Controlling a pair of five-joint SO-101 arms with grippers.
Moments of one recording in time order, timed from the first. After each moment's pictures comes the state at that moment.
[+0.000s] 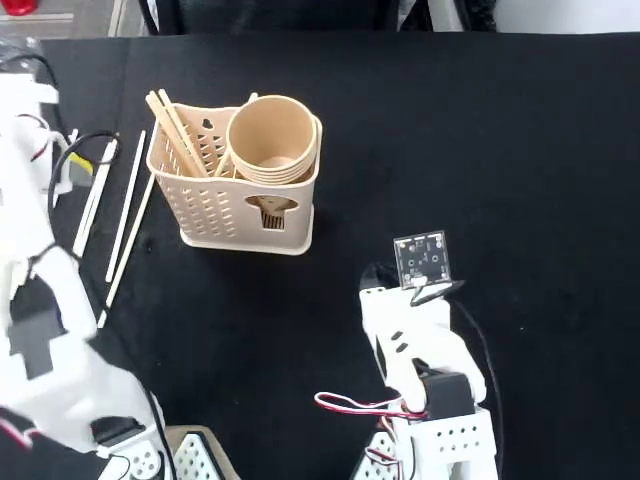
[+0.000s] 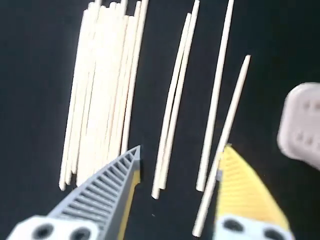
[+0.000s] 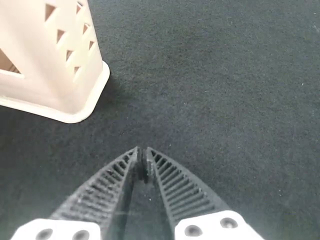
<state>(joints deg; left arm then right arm) -30.2 9.5 -19.2 83.6 -27.6 -8.6 -102.3 96.8 51.6 1.7</state>
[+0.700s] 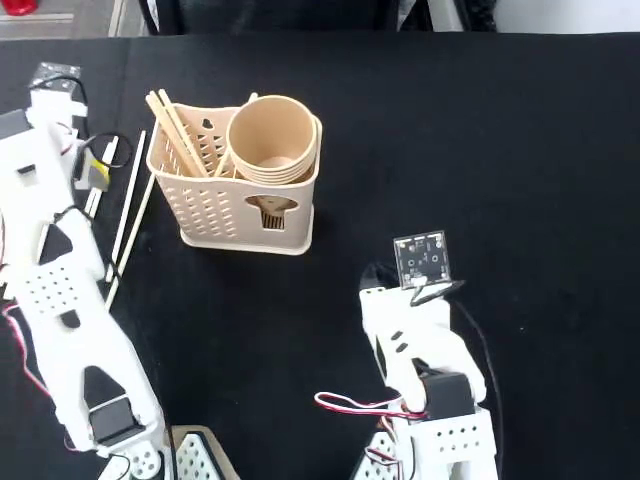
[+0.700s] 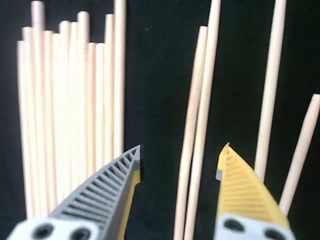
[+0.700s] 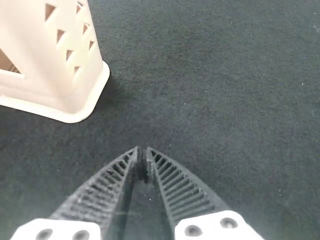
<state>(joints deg) -29.1 57.2 -61.7 83.9 -29.8 -8.6 -102.3 96.8 51.6 1.7</state>
